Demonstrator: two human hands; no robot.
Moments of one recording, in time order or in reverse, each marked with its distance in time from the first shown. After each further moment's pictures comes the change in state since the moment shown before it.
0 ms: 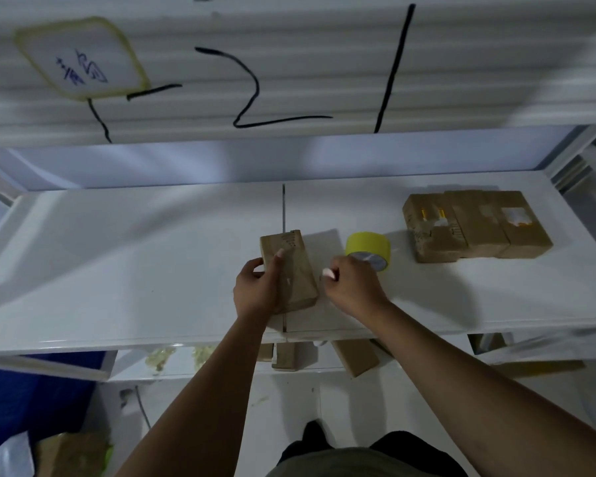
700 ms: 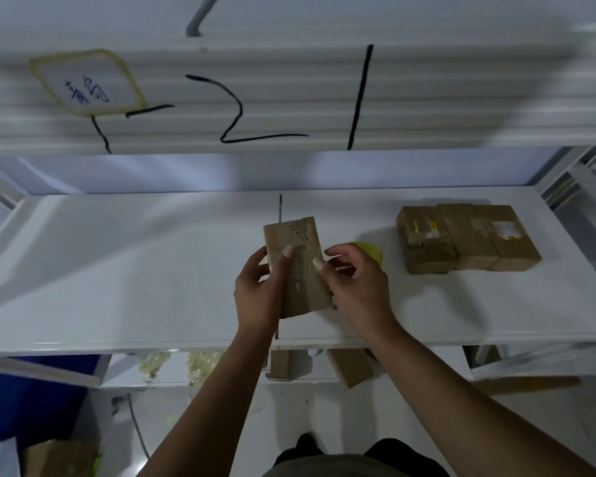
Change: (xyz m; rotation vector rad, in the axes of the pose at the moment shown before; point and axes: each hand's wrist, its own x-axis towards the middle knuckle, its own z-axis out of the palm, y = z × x) left_hand -0.068 0.054 -0.004 -0.360 -0.071 0.171; right_hand -0.033 -0.038 -0.047 0.534 0.197 0.059
